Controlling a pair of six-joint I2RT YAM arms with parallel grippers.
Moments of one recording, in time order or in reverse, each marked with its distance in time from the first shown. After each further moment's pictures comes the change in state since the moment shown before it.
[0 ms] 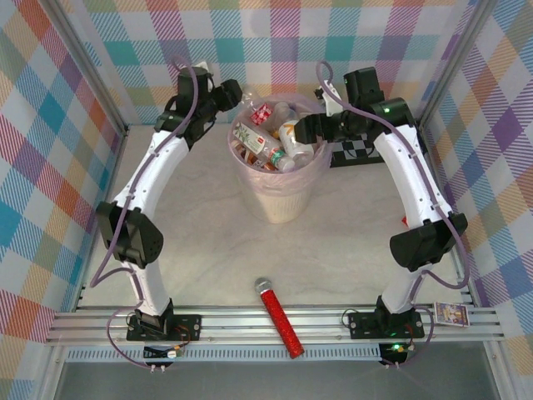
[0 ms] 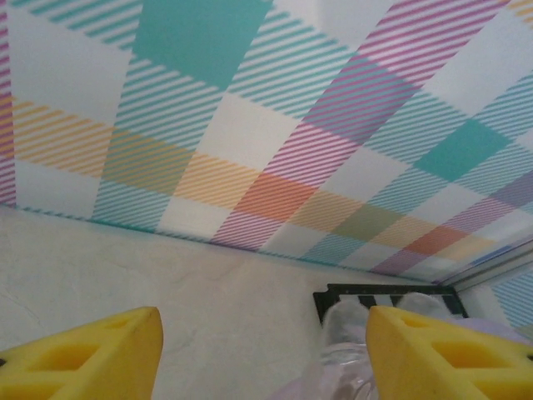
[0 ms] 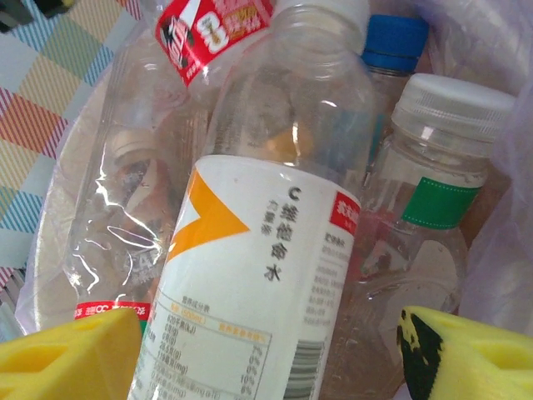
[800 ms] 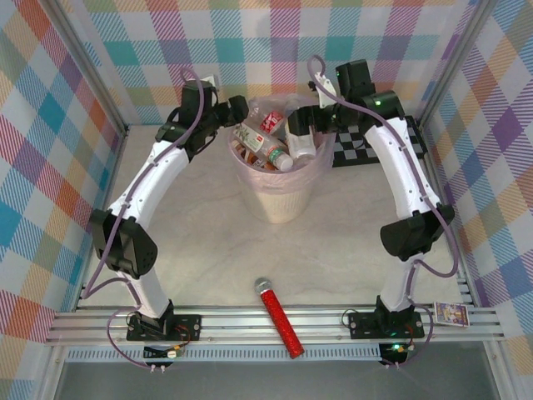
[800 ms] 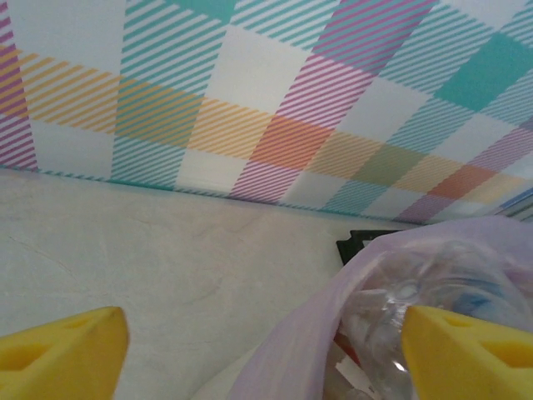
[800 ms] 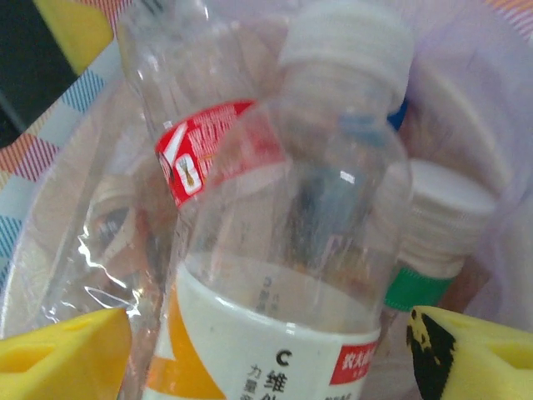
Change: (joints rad) left arm -0.030 -0.122 -0.163 -0.012 -0.020 0.076; right arm 0.020 0.124 0.198 -0.026 0.074 -0.002
